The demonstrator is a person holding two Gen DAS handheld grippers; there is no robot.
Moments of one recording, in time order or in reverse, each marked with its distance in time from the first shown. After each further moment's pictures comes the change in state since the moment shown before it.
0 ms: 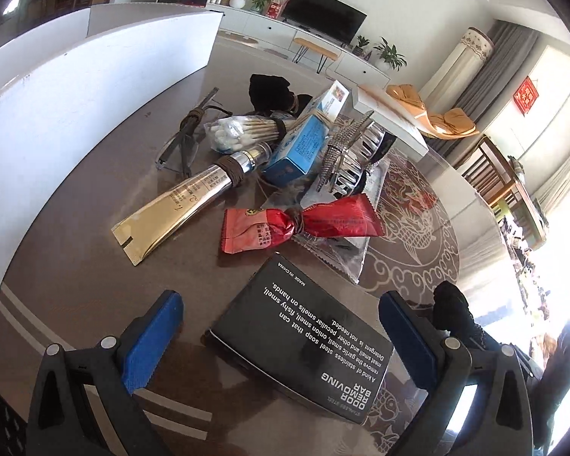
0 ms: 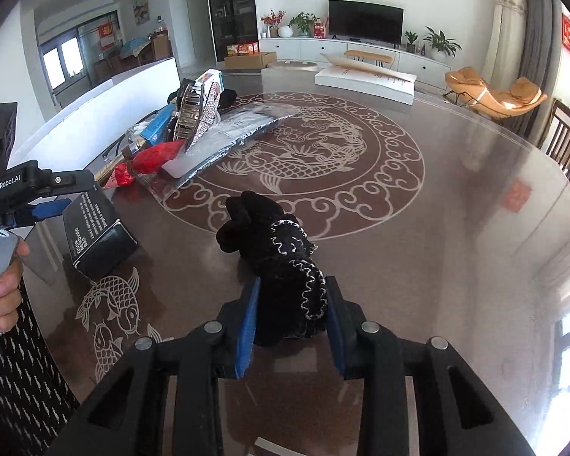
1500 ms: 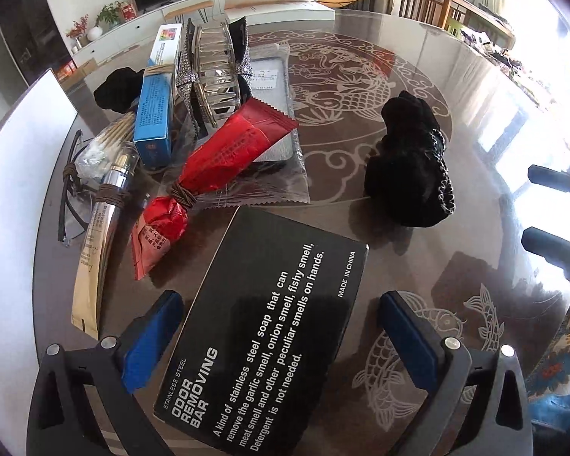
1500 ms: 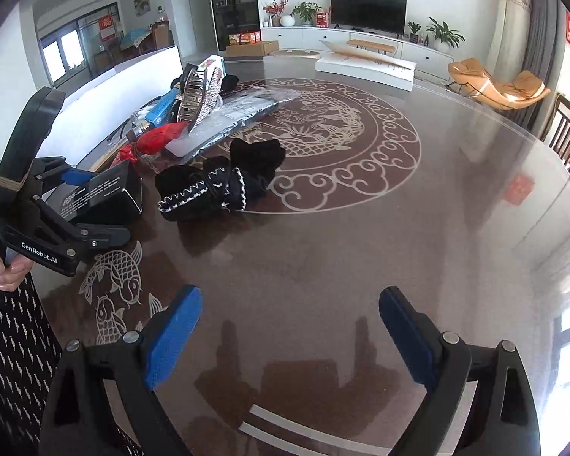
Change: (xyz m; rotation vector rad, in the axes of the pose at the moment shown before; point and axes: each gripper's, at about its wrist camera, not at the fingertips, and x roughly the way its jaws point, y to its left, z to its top) left arm 0.041 -0.058 -0.019 0.612 0.248 0.091; right arm -0.010 -0.005 -0.021 0.005 0.062 -0.003
